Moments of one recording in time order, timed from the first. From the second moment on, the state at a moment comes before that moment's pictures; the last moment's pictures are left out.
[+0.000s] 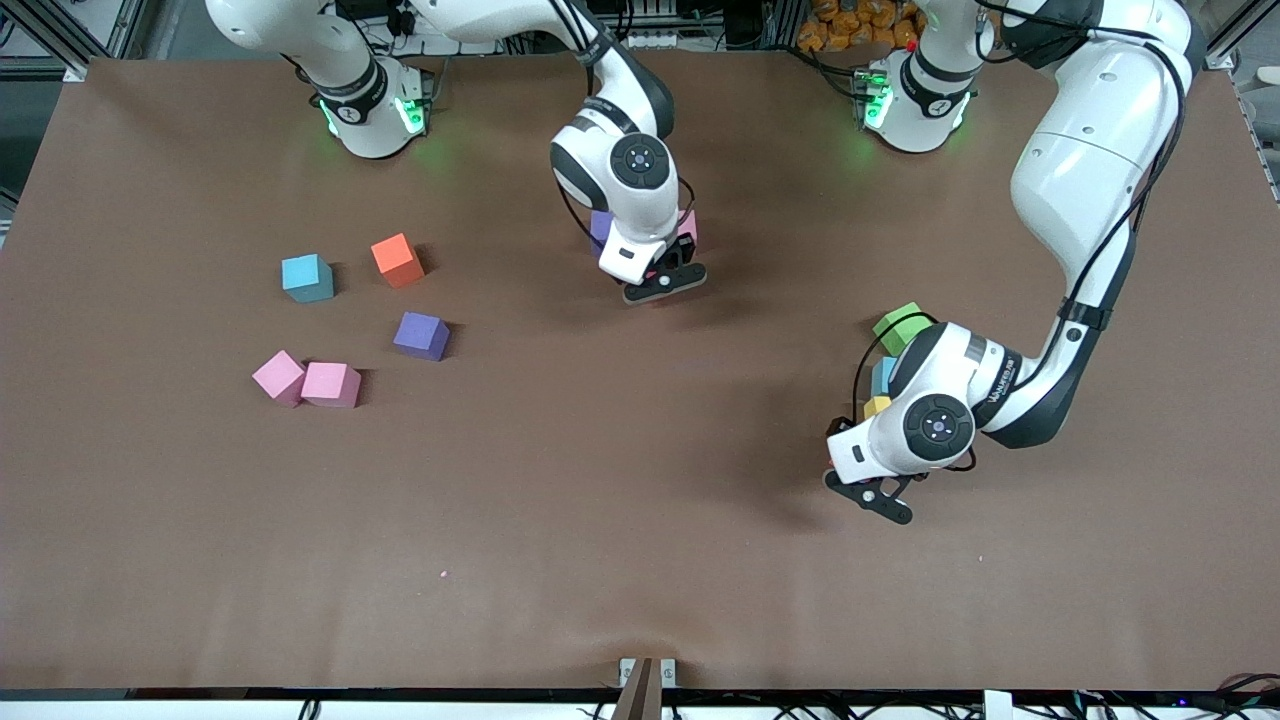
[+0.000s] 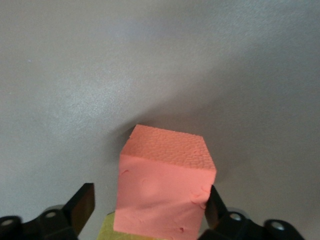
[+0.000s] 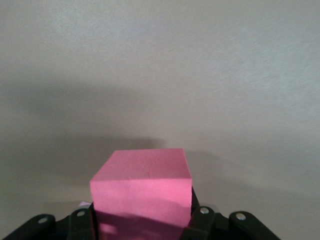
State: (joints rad) left arm 0.07 0.86 -0.48 -1.43 0.49 2.04 -0.04; right arm 1.02 0.59 -0.08 -1.75 0.21 2.32 0.55
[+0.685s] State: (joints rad) left arm 0.07 0.86 -0.49 -1.43 0.45 2.04 -0.04; right arm 1.07 0.68 -0.07 -1.67 0.25 2.32 0.72
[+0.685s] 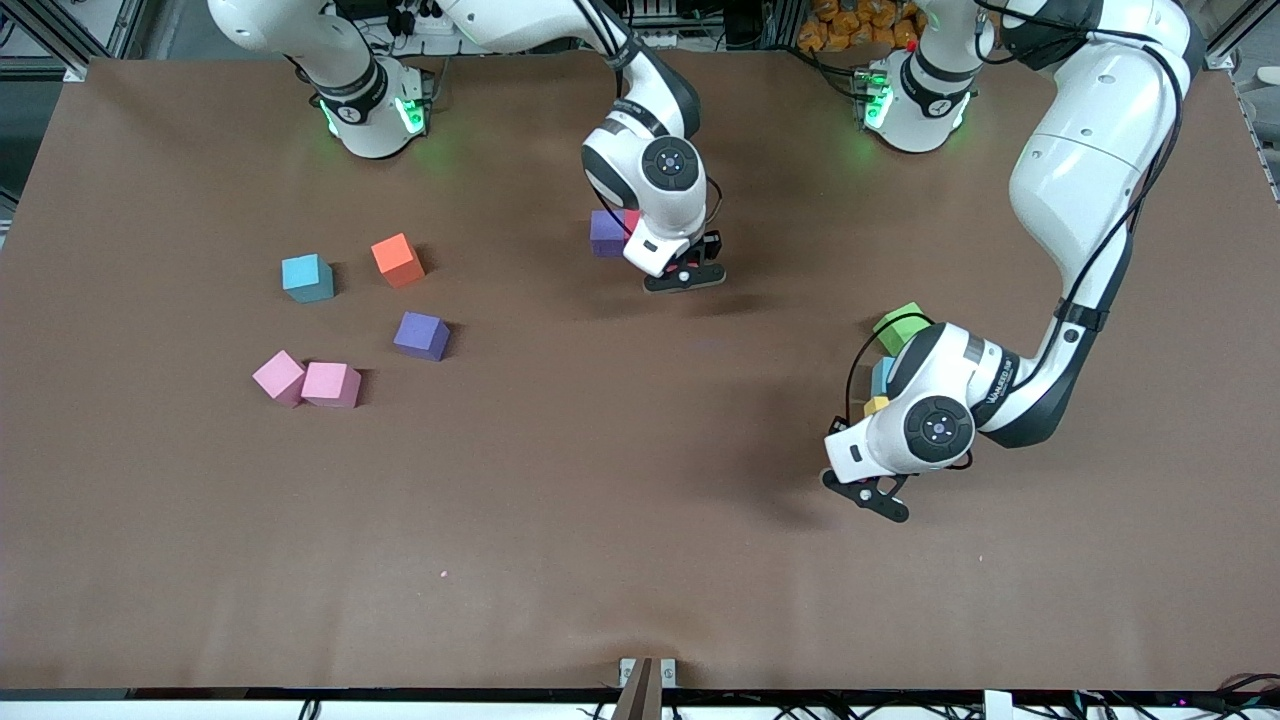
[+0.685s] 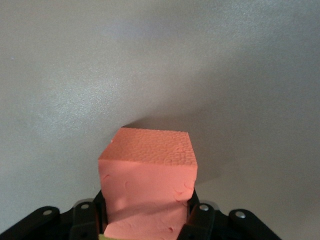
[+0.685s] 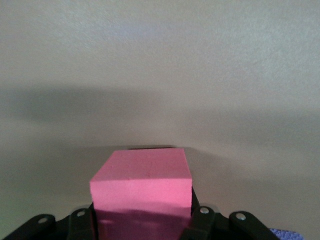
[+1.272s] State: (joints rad) left arm 0.03 0.84 -0.50 -1.42 0.45 2.00 -0.31; right arm 1.09 0.69 -0.07 -1.67 0.25 2.32 0.80
